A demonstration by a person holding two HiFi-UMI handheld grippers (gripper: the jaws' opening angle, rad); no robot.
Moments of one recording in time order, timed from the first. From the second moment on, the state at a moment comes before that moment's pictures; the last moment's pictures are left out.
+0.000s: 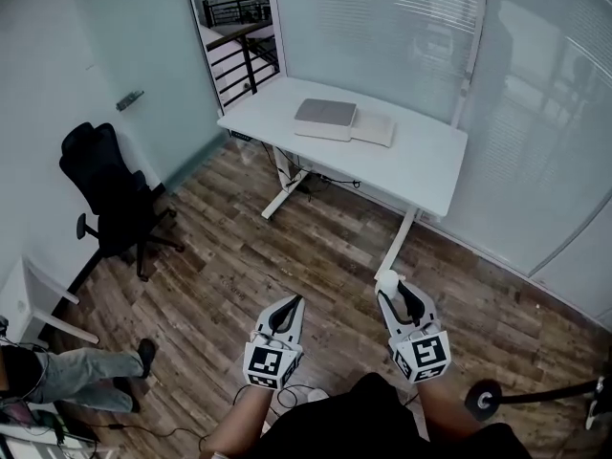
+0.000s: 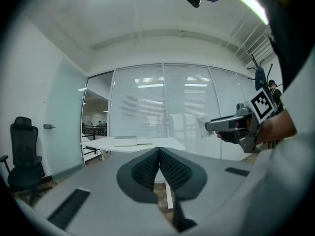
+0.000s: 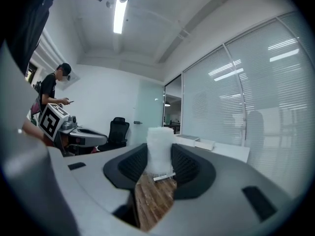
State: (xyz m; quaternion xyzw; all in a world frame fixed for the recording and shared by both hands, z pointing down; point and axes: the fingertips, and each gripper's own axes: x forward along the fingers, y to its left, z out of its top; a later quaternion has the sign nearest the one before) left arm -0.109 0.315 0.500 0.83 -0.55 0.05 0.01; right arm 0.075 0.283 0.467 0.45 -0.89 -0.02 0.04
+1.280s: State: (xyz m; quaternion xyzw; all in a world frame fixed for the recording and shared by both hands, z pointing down) left arm -0.057 0.040 0.521 0.83 -0.56 0.07 0.04; right arm 0.134 -0.003 0.489 0.44 -0.90 0.00 0.05
